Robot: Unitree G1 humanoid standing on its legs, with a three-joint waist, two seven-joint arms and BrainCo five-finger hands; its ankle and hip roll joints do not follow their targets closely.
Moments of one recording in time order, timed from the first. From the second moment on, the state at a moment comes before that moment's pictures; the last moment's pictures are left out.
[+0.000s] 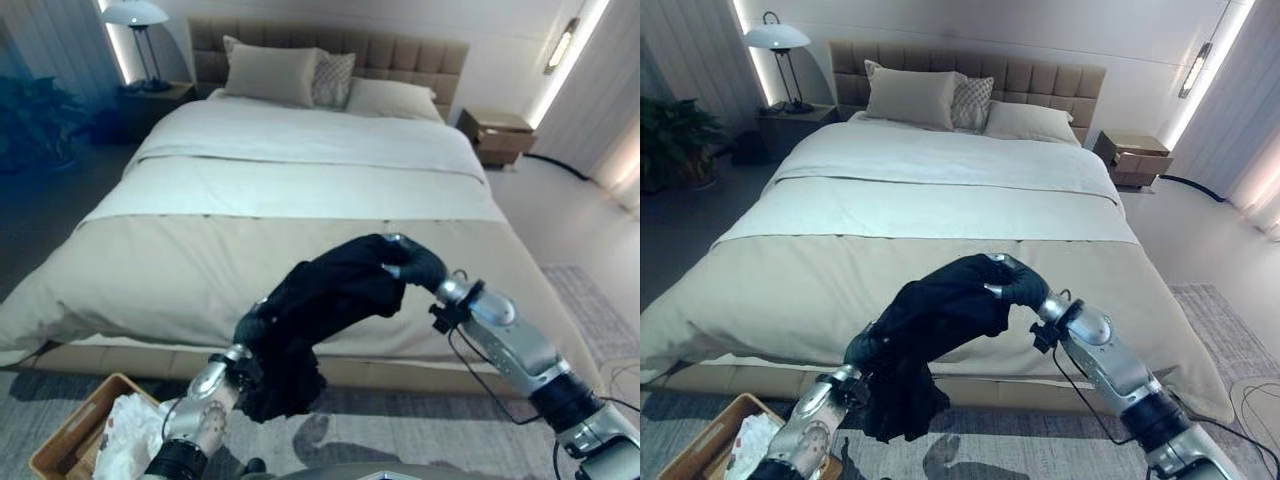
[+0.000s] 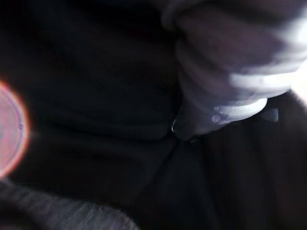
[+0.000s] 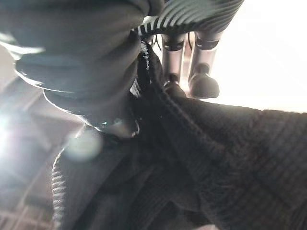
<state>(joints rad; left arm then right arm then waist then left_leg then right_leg) 0.02 0.31 -0.25 0.37 -0.78 -0.16 -0.35 -0.22 -0.61 0.38 -0.02 0.56 -0.10 0.33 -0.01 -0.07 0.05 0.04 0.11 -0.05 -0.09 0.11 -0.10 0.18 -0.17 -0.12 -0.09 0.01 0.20</state>
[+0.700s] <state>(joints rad) 0.10 0.25 -0.10 0.24 -0.90 -0.15 -0.28 -0.16 -0.51 0.25 0.18 0.00 -0.11 0.20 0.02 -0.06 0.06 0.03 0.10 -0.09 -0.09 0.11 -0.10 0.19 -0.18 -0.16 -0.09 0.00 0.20</state>
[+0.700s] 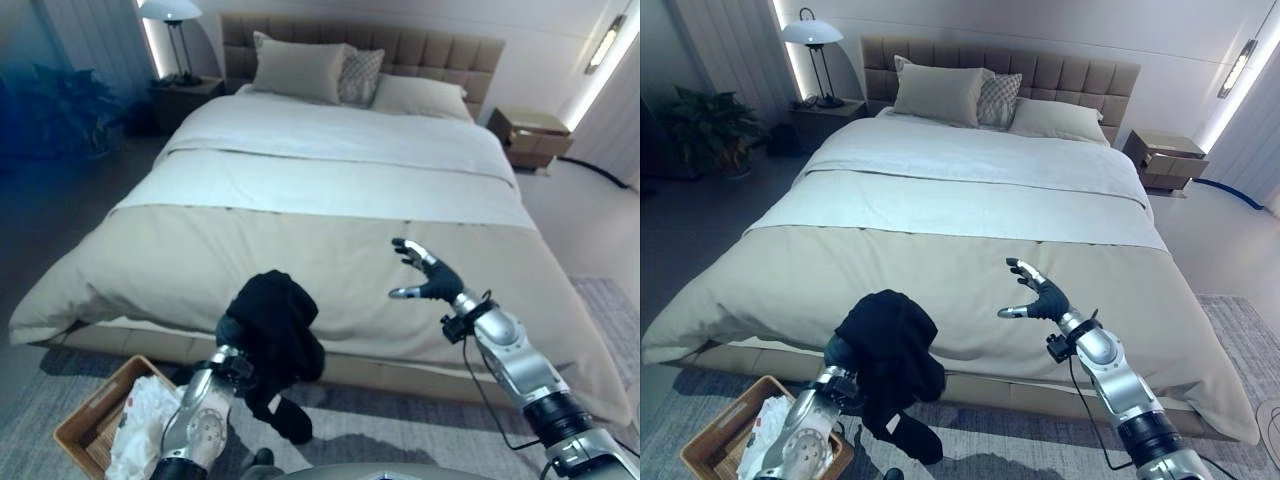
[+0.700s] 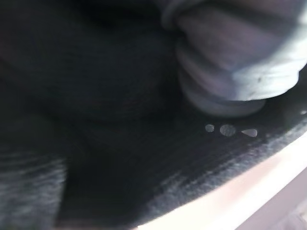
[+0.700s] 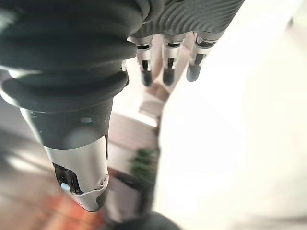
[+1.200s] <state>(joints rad) 0.13 0.28 -0.07 0.19 -0.72 -0.16 -0.20 -0.16 -0.46 0.26 0.24 -0.15 -0.08 0.16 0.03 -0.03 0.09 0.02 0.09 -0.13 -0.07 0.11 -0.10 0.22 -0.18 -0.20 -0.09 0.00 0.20</state>
